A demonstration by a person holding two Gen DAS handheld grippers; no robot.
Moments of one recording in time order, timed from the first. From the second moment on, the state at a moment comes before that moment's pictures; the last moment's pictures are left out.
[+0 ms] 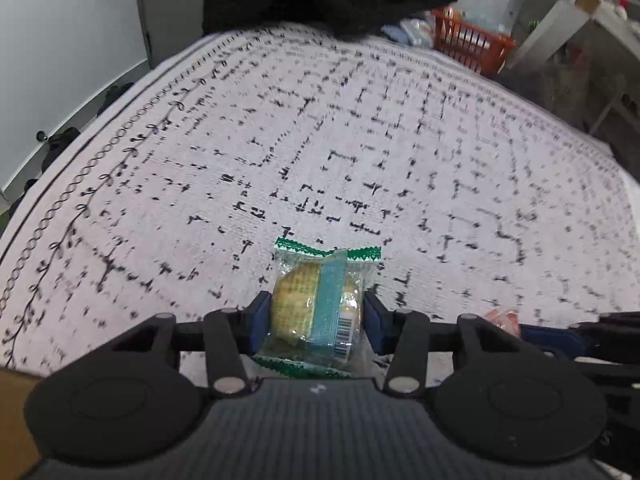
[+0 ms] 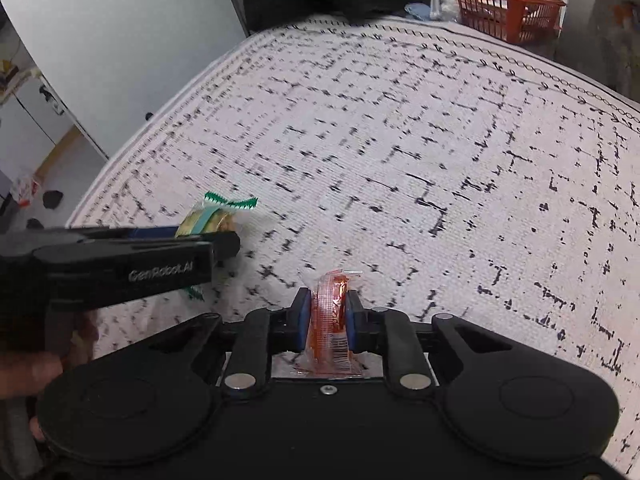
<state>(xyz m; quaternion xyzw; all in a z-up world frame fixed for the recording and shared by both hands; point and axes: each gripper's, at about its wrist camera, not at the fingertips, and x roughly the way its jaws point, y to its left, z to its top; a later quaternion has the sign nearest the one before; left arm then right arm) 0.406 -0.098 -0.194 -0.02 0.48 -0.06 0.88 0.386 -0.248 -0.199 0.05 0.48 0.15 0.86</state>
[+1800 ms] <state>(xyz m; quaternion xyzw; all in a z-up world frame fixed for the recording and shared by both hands) 0.191 0.098 -0.048 -0.20 0.36 0.12 0.91 0.248 -0.070 -0.075 0.05 0.40 0.29 0.87</state>
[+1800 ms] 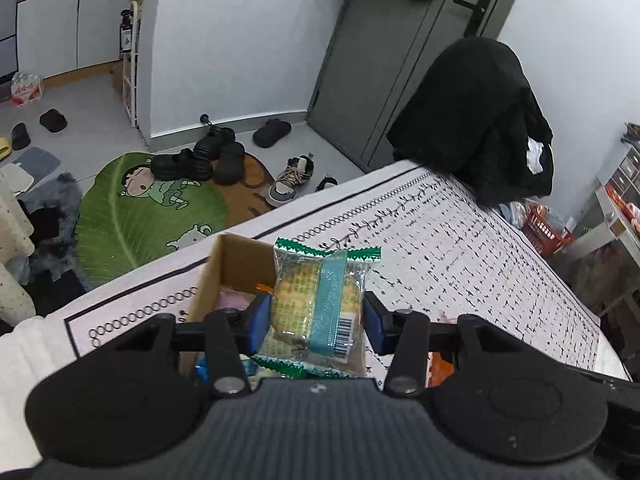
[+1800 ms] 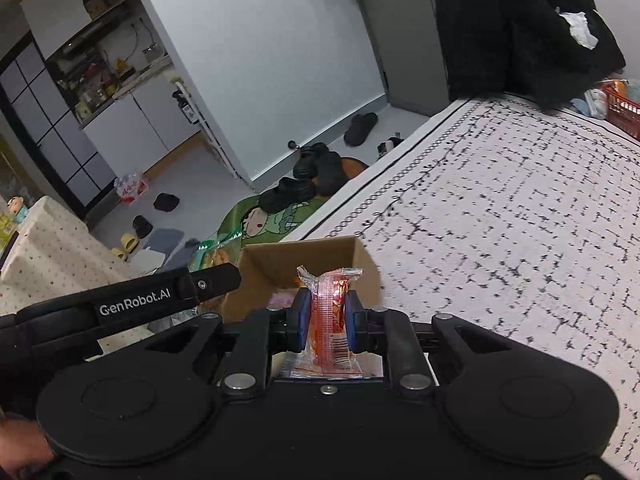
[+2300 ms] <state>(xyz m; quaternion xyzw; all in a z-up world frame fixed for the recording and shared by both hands) 0.173 0.153 -0.023 -0.19 0.35 0.10 0.91 0.242 -0.036 -0.078 0.05 0.41 0.29 0.86</state>
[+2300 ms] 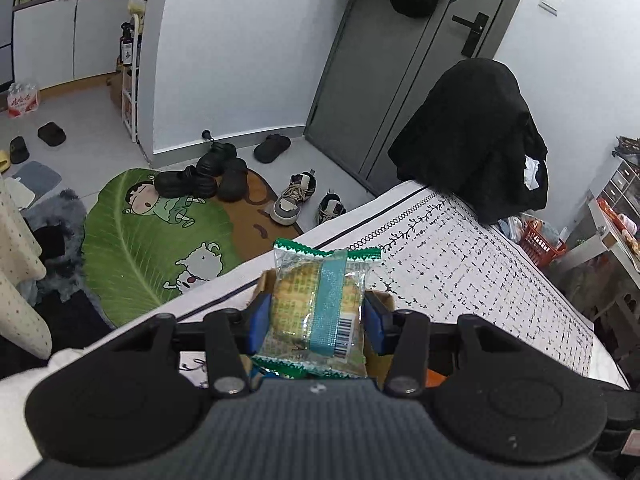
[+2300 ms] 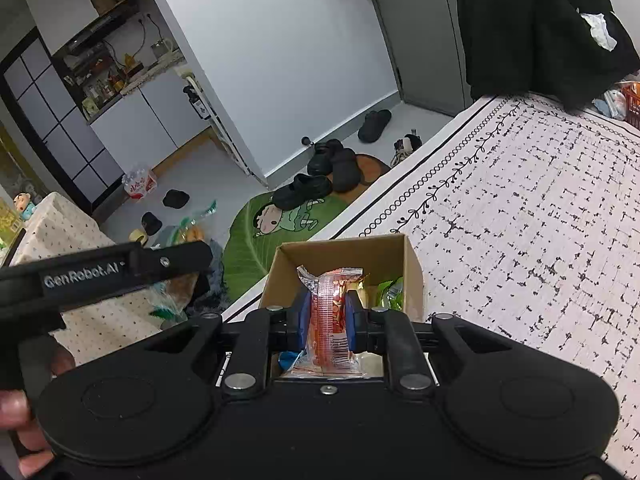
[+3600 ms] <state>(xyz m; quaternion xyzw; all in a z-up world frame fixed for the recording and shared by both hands) 0.203 0.170 -0.084 -0.17 0.42 0.06 0.89 0.240 -0.009 -0.154 0.01 0.50 0.27 0.83</state>
